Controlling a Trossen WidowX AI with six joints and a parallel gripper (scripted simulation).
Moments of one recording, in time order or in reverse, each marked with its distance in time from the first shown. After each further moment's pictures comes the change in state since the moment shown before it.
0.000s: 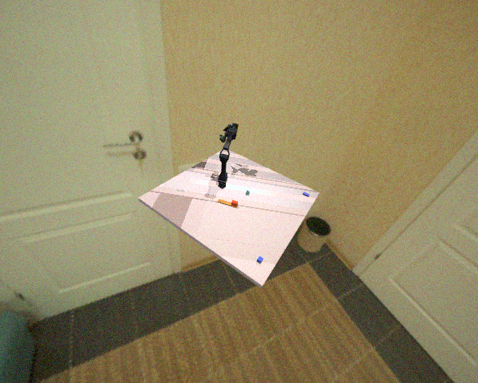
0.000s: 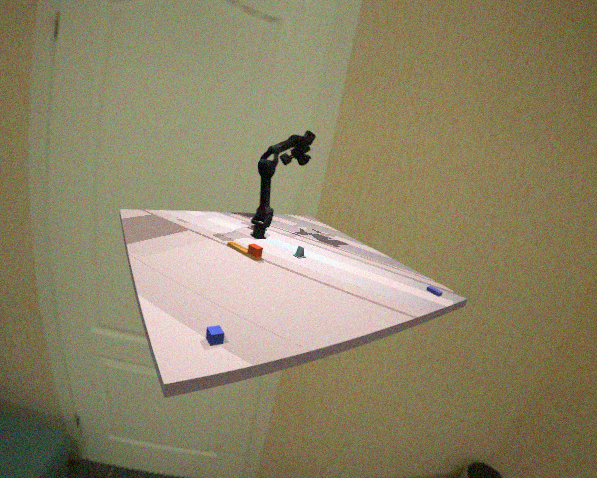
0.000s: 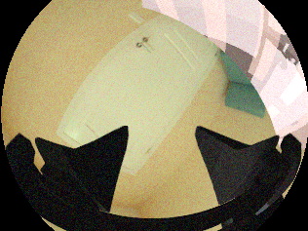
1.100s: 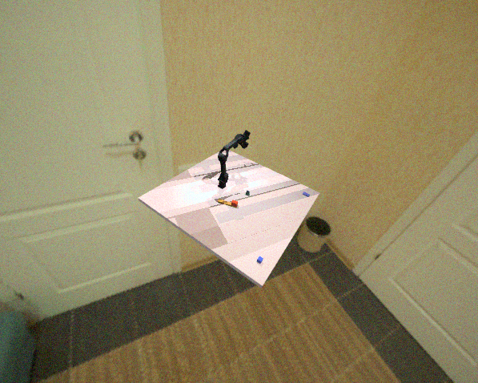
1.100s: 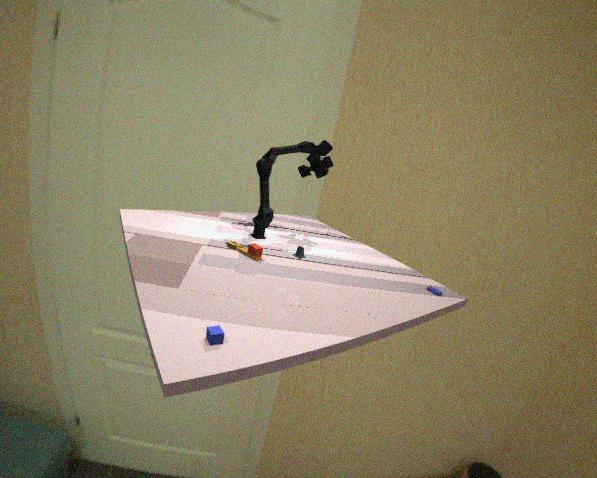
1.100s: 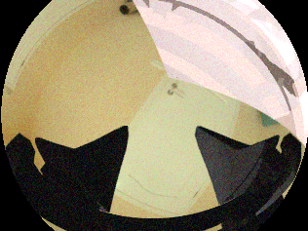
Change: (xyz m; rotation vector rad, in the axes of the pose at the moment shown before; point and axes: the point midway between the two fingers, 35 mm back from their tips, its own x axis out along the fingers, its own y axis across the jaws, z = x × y) arm -0.101 0.025 0.142 0.268 -0.443 0.300
